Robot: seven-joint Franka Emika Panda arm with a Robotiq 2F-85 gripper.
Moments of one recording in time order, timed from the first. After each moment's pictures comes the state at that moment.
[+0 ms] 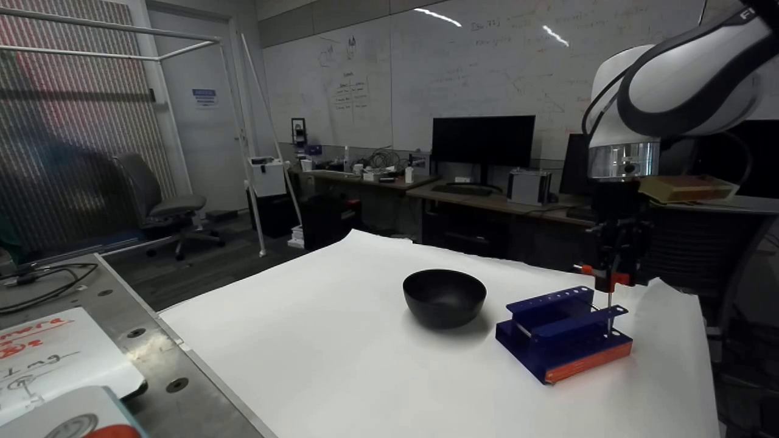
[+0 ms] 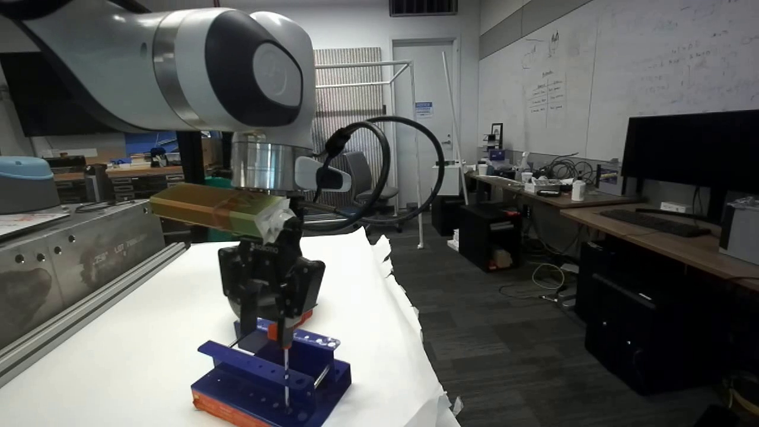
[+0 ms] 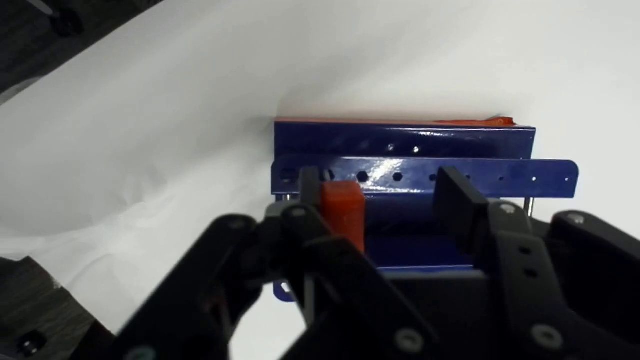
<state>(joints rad) -0.07 -0.12 -0.09 -2.40 0.06 2.11 0.16</state>
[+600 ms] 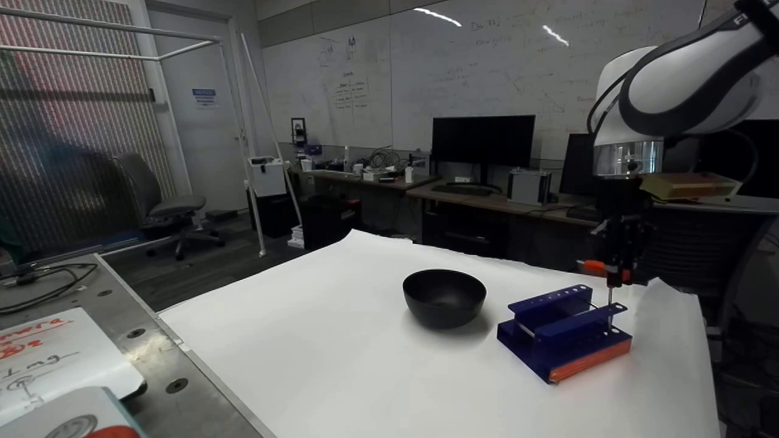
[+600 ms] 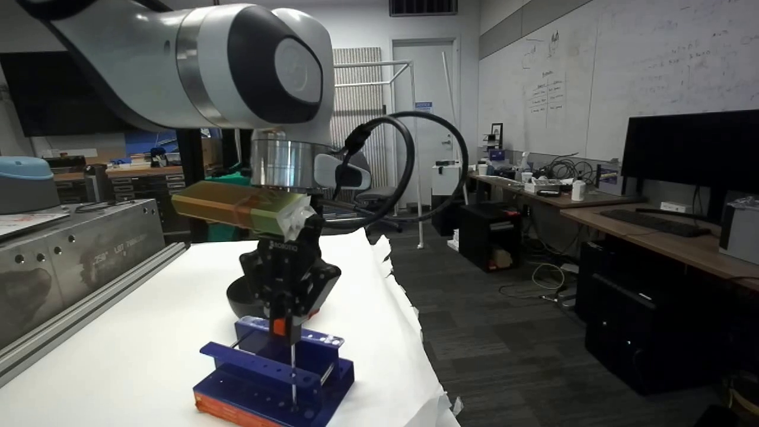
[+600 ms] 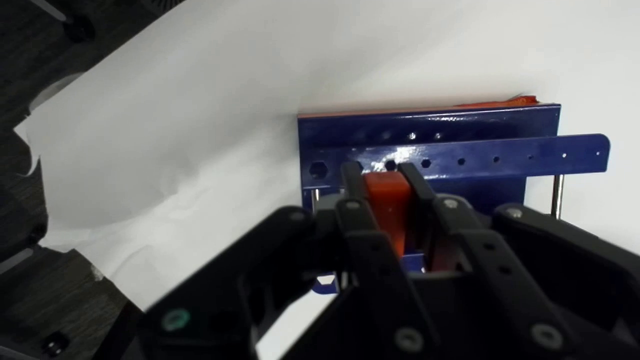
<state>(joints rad) -0.10 -0.11 -0.10 -2.38 0.04 2.11 0.16</state>
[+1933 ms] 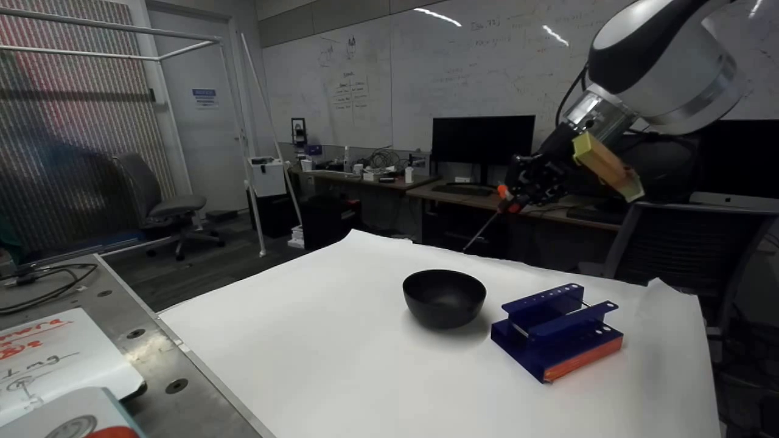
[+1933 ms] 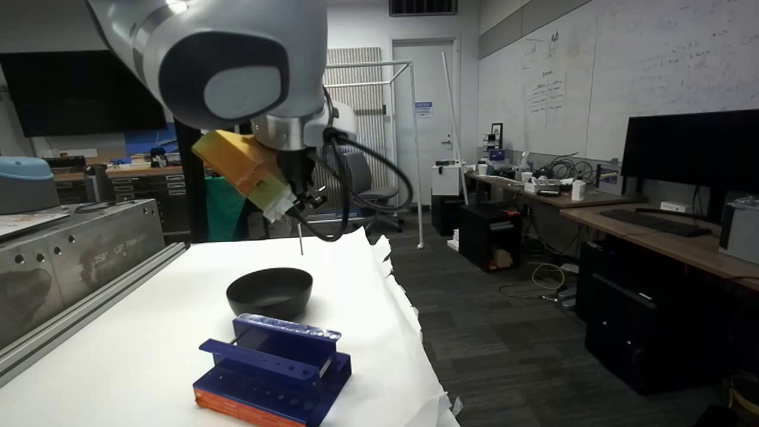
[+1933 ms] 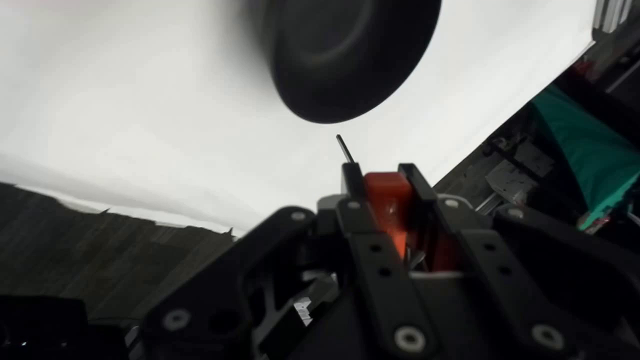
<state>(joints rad) 0.13 -0.09 -0.22 -2.33 0.72 2.73 -0.14</state>
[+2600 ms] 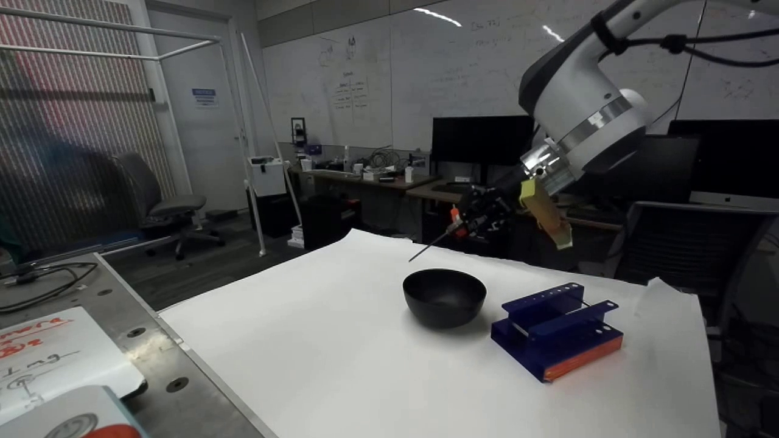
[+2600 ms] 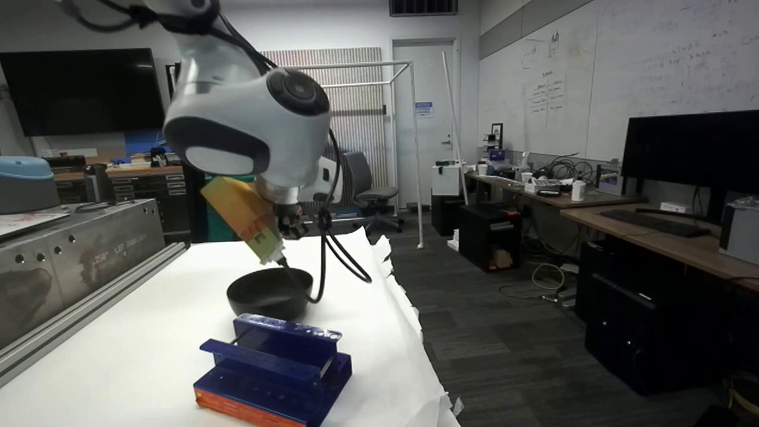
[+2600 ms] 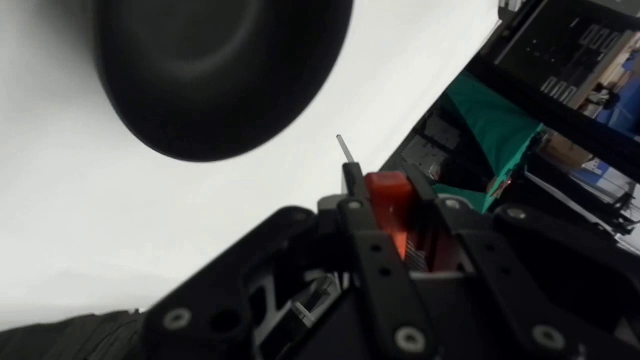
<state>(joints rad) 0.24 0.20 -0.26 -2.12 1.50 2.68 -0.75</state>
